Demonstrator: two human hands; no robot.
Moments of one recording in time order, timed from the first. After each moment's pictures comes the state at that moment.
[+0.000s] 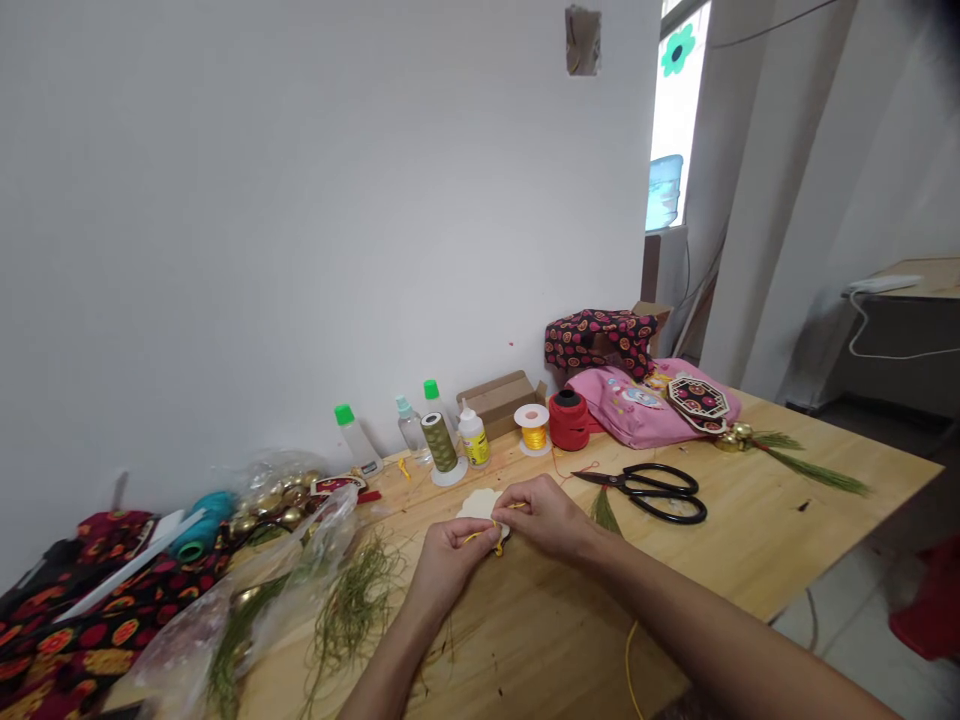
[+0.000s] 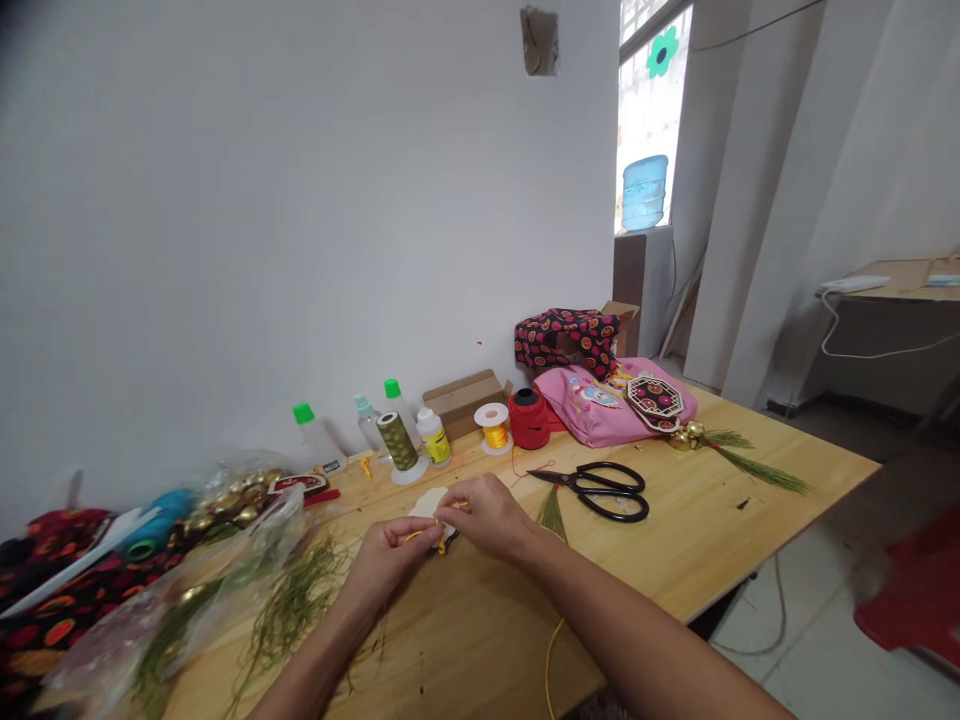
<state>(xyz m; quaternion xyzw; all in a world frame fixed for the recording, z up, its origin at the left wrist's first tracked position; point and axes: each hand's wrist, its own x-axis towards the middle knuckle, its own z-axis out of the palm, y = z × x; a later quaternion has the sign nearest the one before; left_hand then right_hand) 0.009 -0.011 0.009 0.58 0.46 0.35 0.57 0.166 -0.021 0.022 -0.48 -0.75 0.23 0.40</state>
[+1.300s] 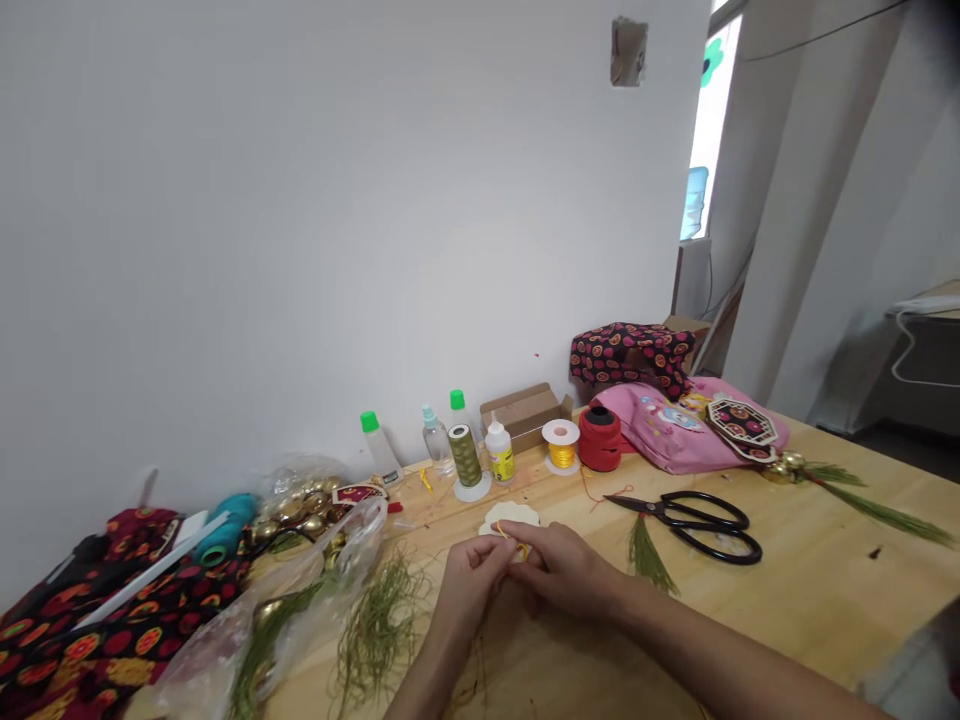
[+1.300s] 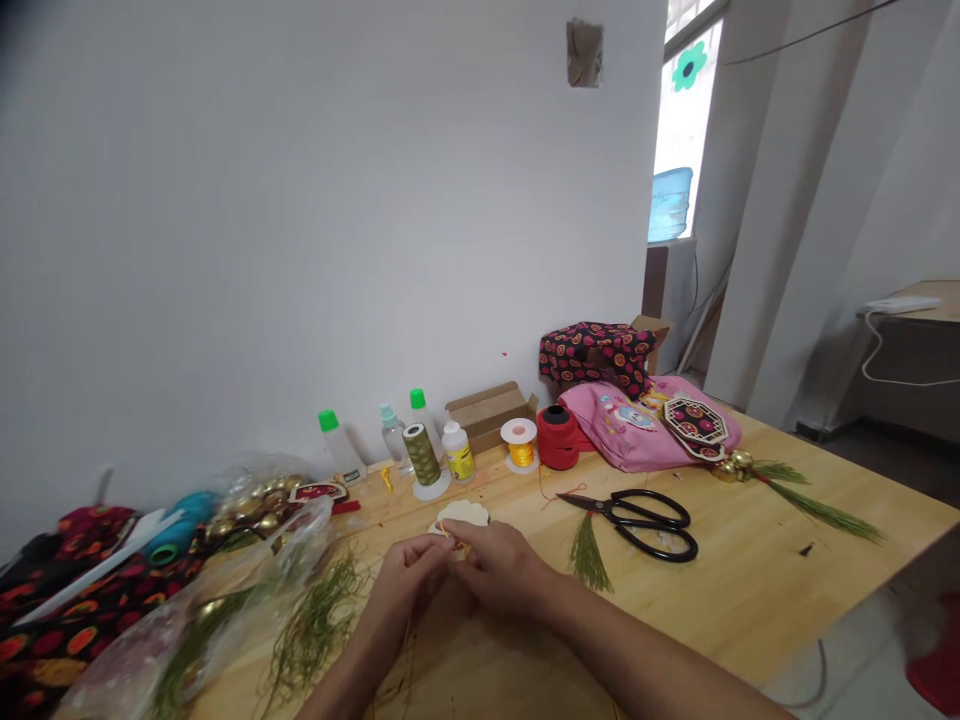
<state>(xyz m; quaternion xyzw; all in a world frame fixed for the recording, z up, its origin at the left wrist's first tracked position) 0.004 -0.007 0.015 0.54 0.44 0.38 0.61 0.142 -0.023 0.011 -0.44 -0.78 0.29 0.32</state>
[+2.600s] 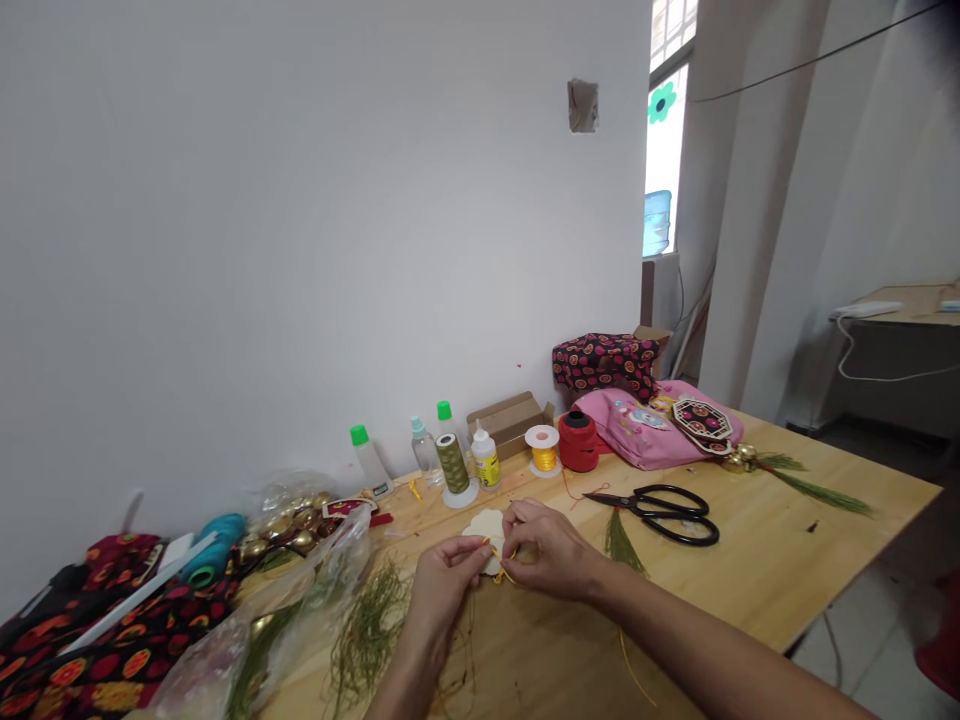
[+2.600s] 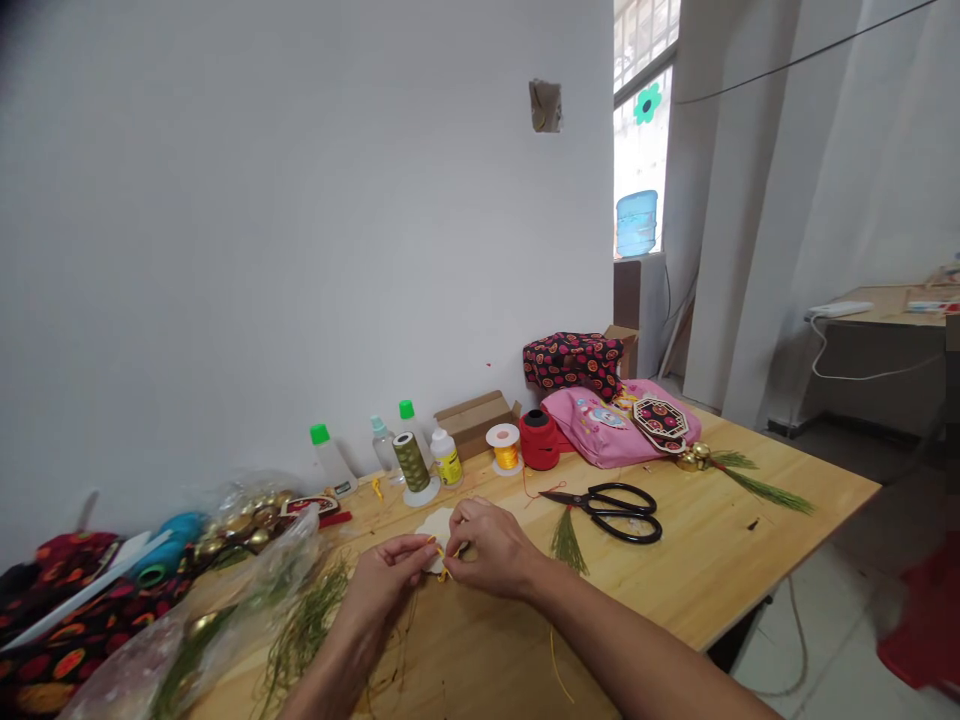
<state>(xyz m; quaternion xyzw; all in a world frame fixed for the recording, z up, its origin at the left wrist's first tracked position) -0.008 -0.002 0.013 0.49 0.49 0.44 0.57 0.149 -0.024 0.015 -0.42 -0.81 0.09 0.40</state>
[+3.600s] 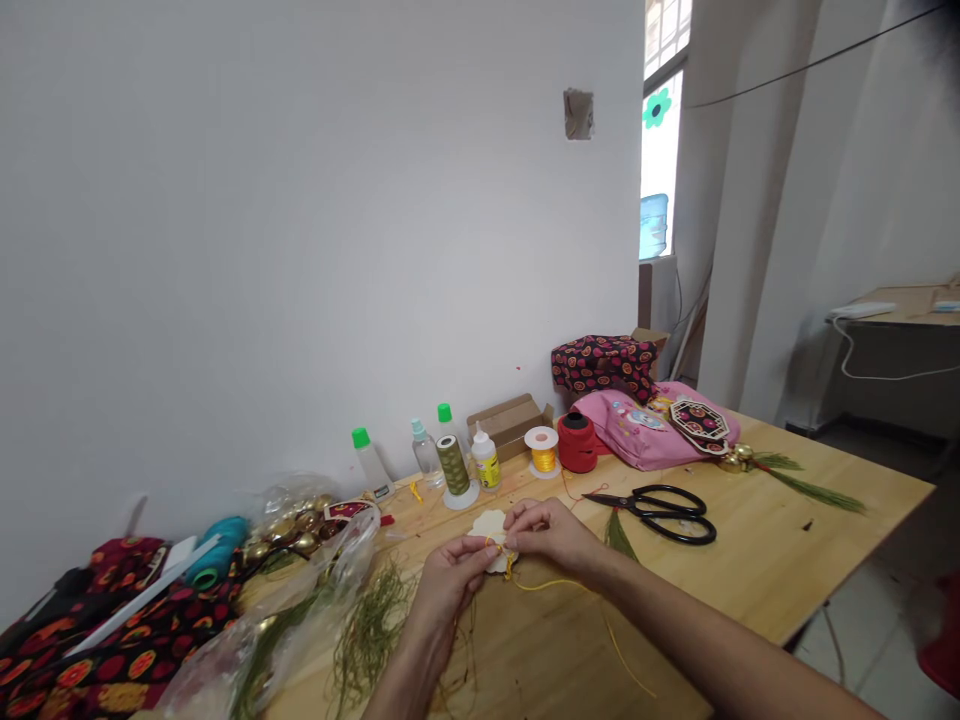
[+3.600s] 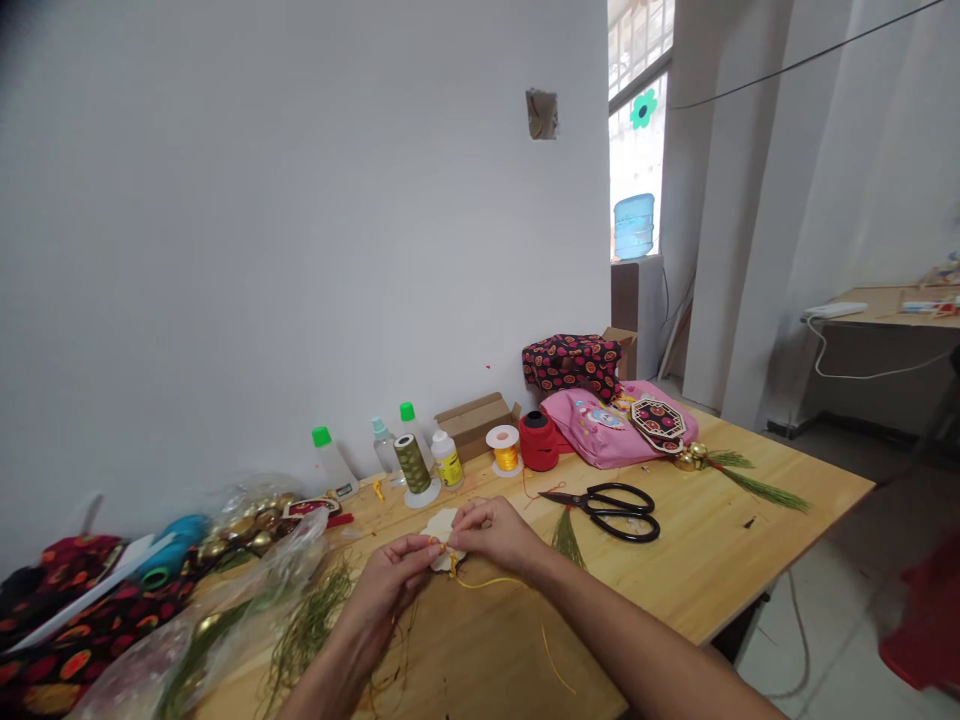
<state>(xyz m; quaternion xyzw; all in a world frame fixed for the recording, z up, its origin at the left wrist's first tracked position) -0.005 -0.008 0.023 0.45 0.46 0.40 0.66 0.152 -0.014 0.013 -0.37 -0.60 0.48 0.52</state>
